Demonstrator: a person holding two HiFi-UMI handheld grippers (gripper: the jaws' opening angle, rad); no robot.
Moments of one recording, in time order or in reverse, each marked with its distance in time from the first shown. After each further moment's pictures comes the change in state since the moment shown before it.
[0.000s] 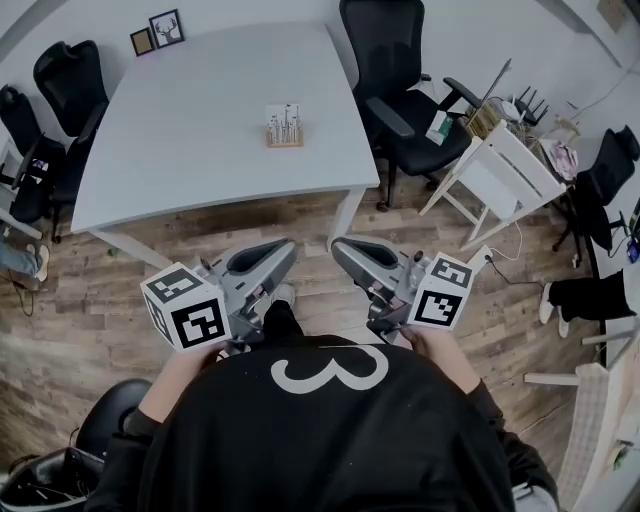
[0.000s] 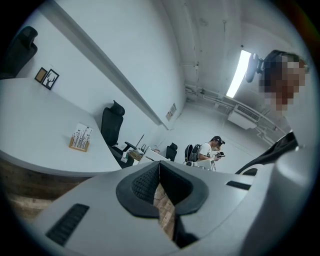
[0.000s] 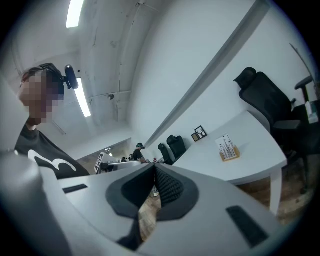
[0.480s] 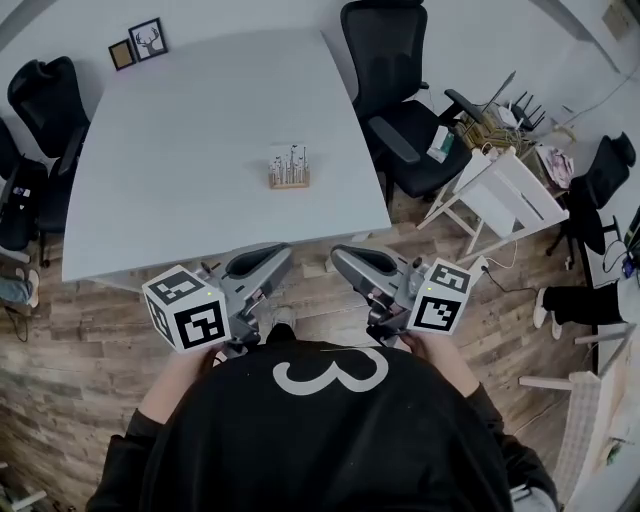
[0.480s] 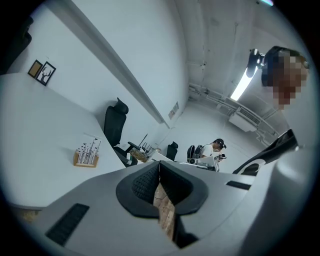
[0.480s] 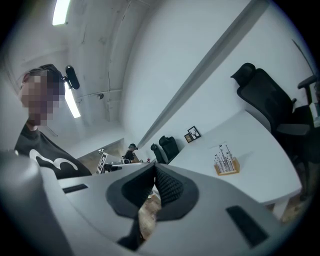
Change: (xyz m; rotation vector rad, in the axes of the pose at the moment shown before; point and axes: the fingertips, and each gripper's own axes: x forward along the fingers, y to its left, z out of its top) left arm 0.036 0.118 0.072 -0.027 0.047 -0.046; right arm 0.086 -0.087 0.052 0.031 0.019 -0.060
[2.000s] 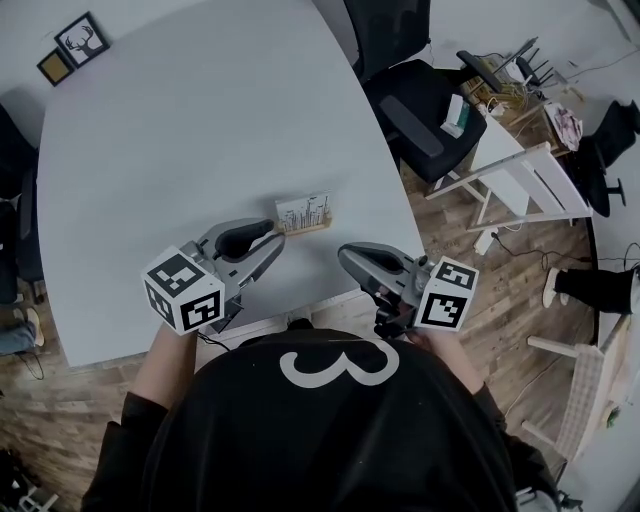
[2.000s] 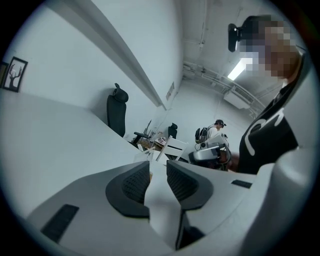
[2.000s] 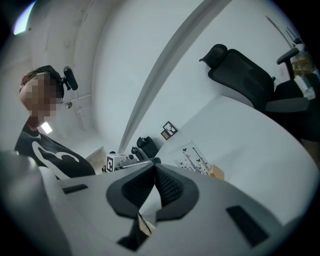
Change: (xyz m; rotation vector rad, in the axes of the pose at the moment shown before) left arm 0.079 0.224 0.048 0.184 0.231 -0.072; right arm 0.095 -0.175 0.015 0.218 0.013 -0.173
